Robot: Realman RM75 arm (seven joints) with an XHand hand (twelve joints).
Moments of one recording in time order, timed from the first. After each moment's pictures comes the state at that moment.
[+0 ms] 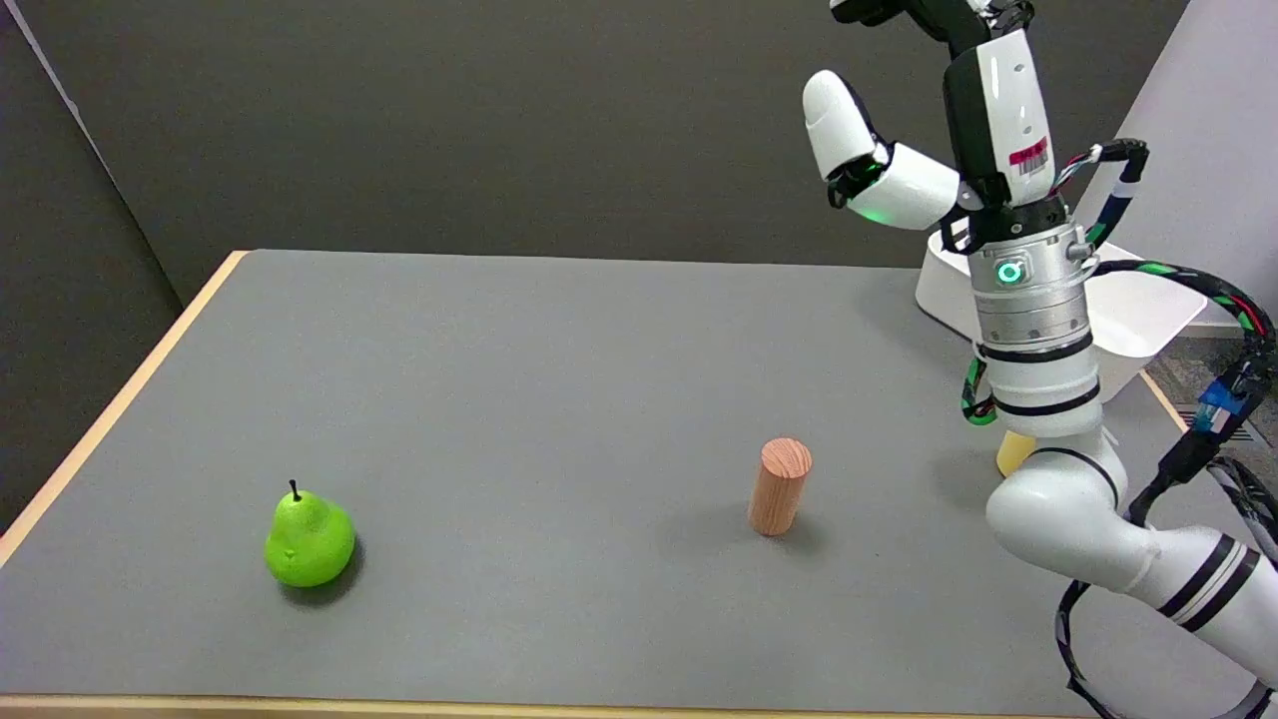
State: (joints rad) arm 0.04 -0.85 -1.87 1.71 0.77 1.02 0.44
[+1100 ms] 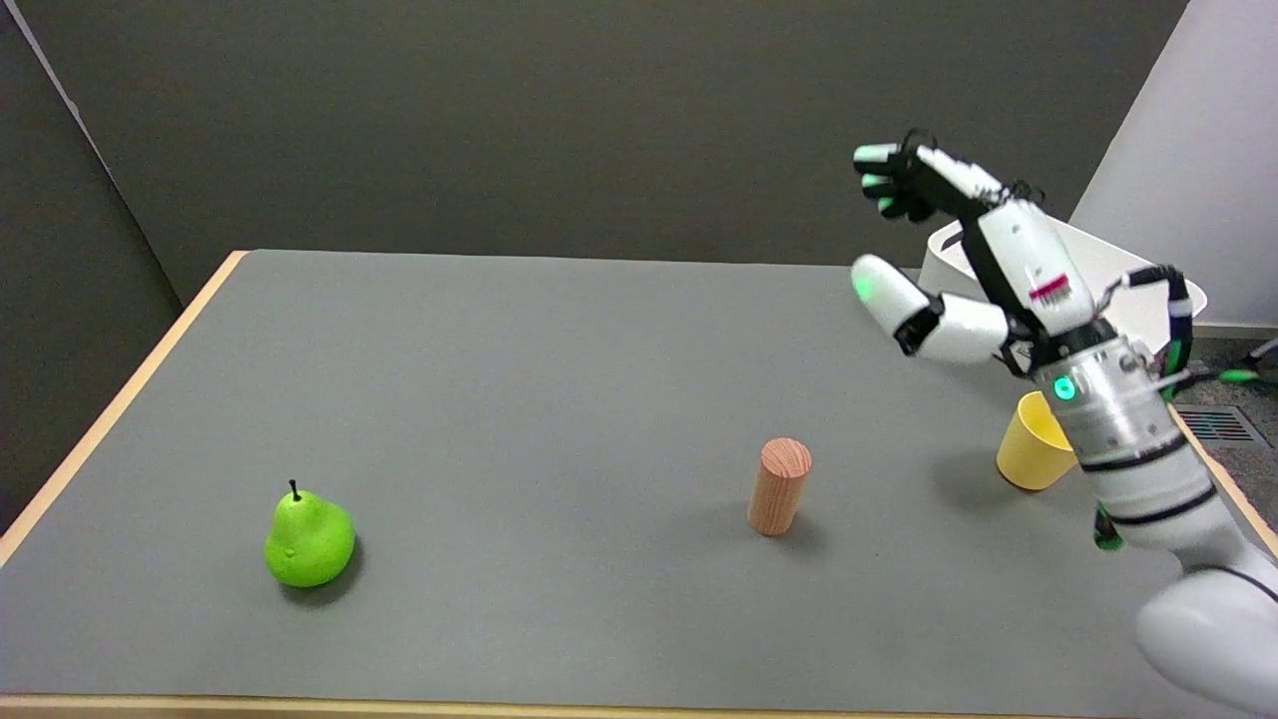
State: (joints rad) arm -0.48 -0.77 -1.59 1.78 0.81 0.89 0.36
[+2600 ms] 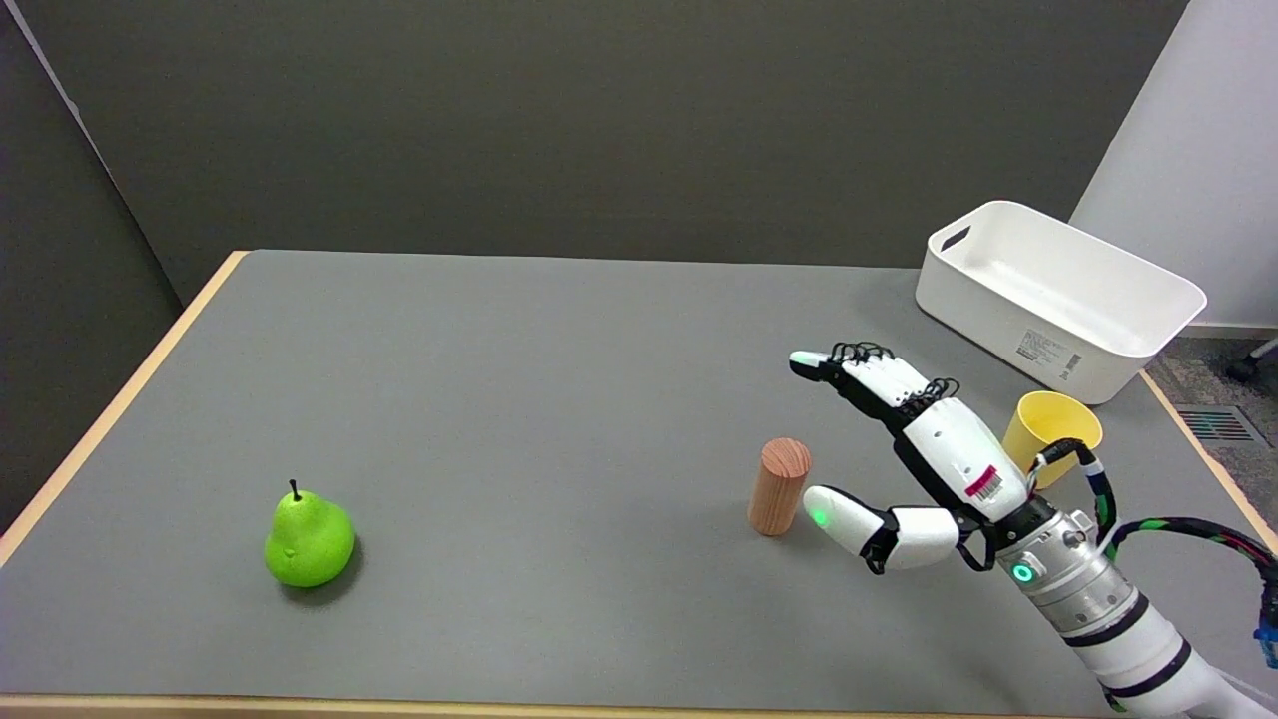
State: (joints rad) arm -0.55 -0.76 -1.91 1.54 0.67 1.11 0.43
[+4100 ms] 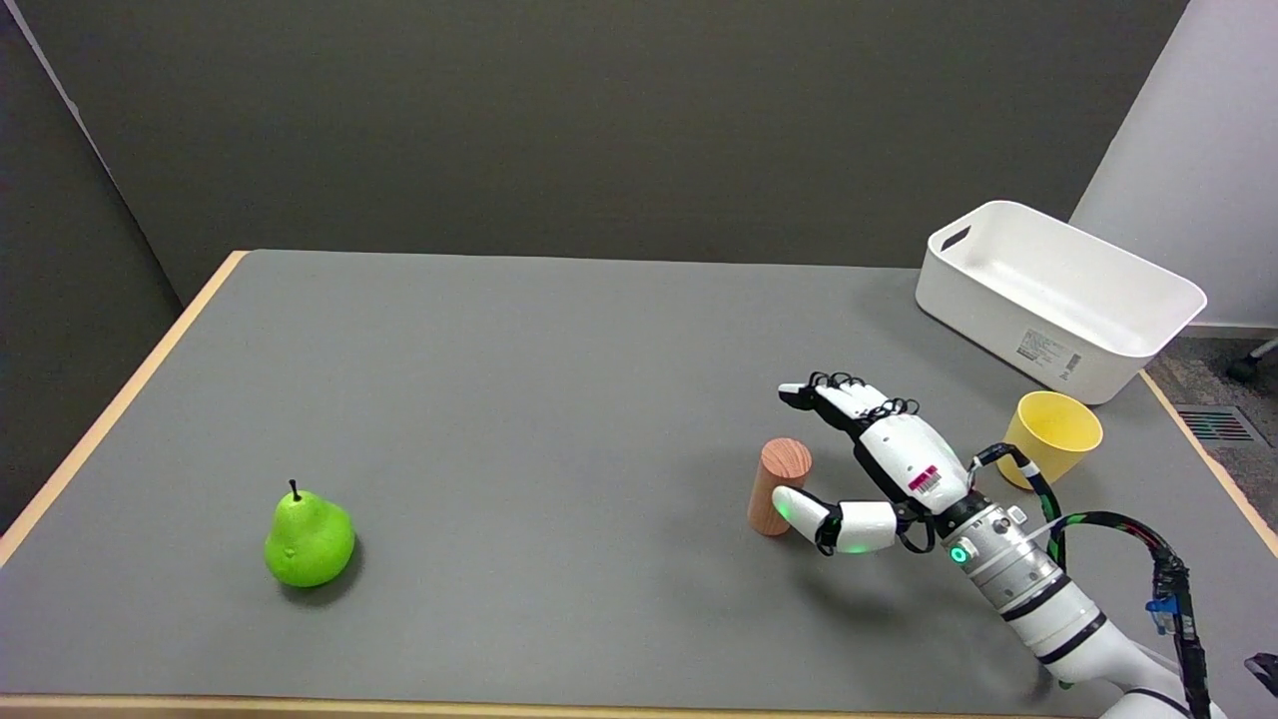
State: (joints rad) arm -0.33 -0.87 -1.98 1.28 0.66 0.98 0.45
